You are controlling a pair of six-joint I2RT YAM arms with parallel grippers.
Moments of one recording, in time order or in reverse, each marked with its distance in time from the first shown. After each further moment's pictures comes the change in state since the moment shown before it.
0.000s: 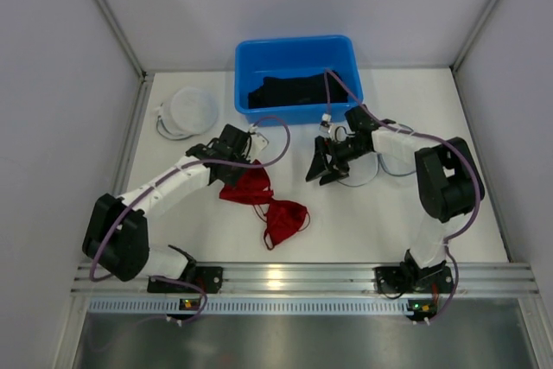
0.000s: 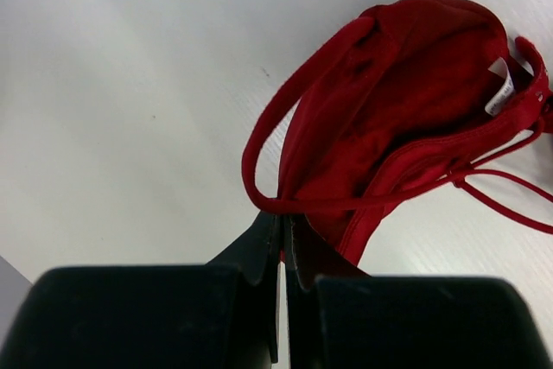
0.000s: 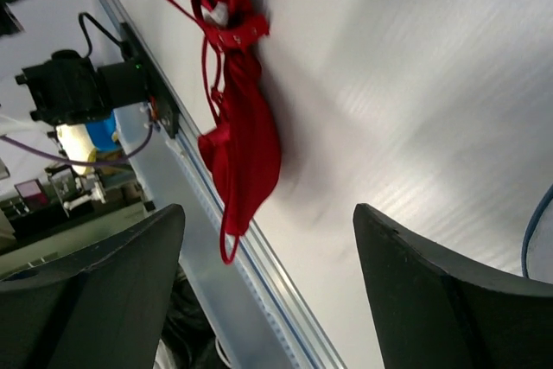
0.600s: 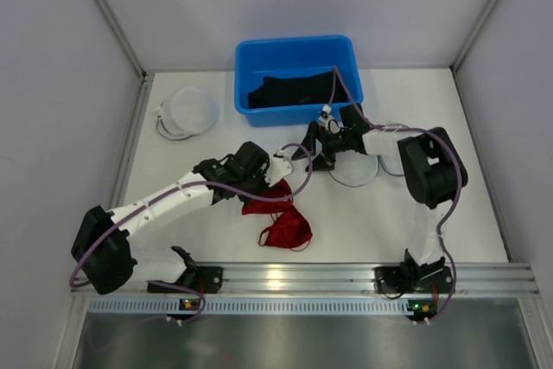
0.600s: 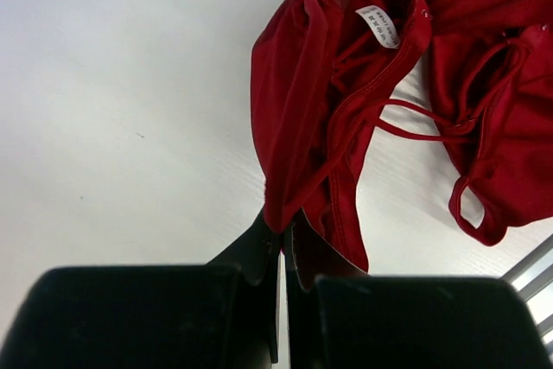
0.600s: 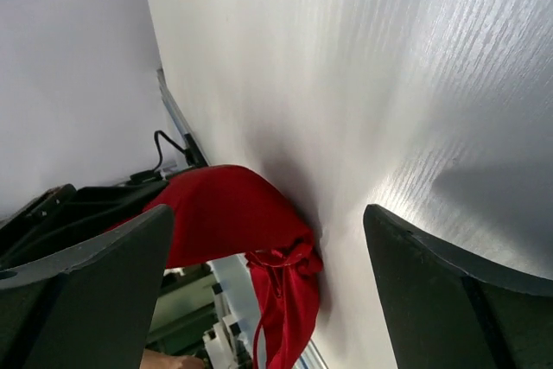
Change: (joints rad) left arm -0.210 -0.093 -0.011 -0.045 0.135 0.072; right arm 0.019 0.153 -0.030 0.510 0.011 0.487
